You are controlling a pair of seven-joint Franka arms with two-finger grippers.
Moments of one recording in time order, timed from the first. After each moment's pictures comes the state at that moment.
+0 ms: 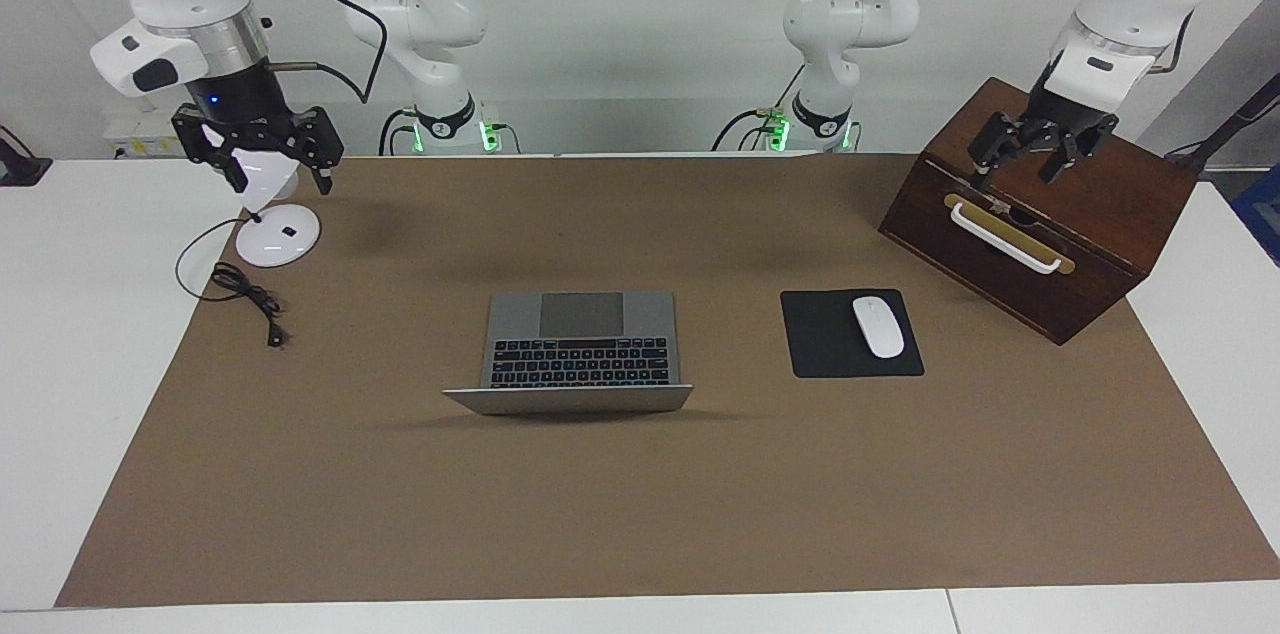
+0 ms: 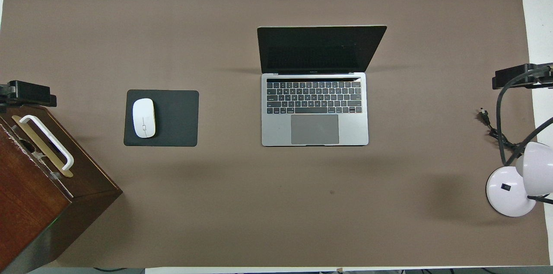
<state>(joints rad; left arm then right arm) -0.02 -0.09 0.02 -1.70 -0.02 1.65 -0.03 -0.05 -0.05 0.04 -1.62 -0.05 1.66 0.02</state>
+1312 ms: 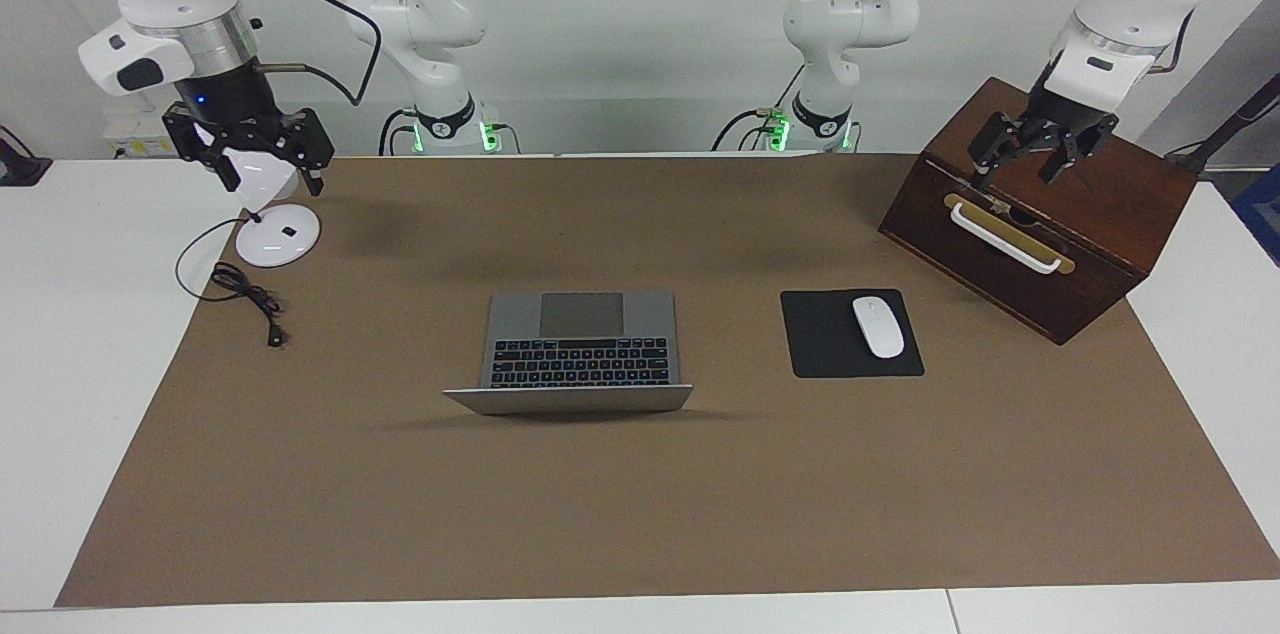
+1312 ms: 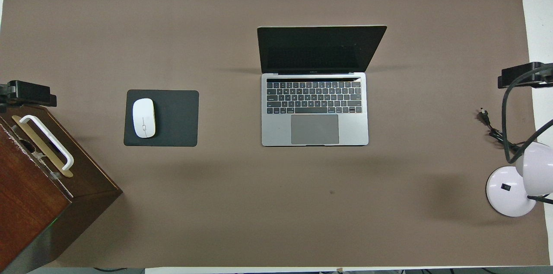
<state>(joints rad) -0.02 -0.09 0.02 -1.70 -0.02 1.65 -0.03 -0.06 -0.05 0.03 -1.62 -0.05 1.66 0.03</state>
